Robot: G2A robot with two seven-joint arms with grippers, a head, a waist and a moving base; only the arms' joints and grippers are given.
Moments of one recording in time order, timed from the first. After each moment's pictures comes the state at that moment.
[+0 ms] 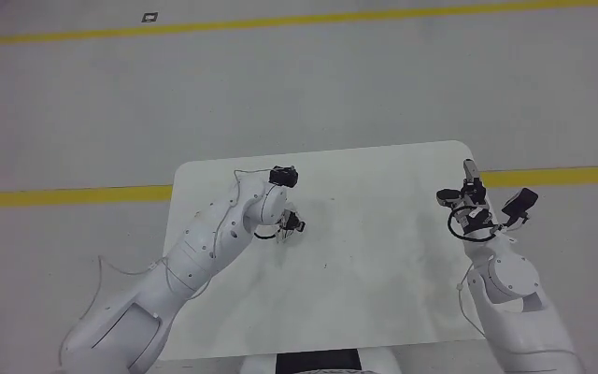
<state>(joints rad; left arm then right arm) 0.81 -1.27 -0.68 -1.37 0.88 0.32 -1.34 -1.73 -1.15 1.60 -1.80 0.42 0.00 0.00</state>
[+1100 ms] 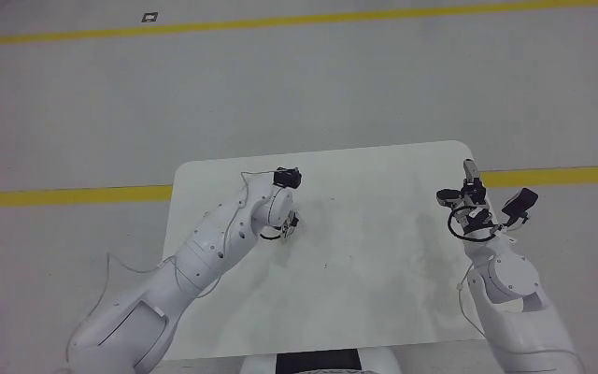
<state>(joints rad) 0.80 -1.30 -0.64 -1.30 0.88 0.34 -1.29 -1.73 -1.15 1.60 -1.80 0.42 0.00 0.00</state>
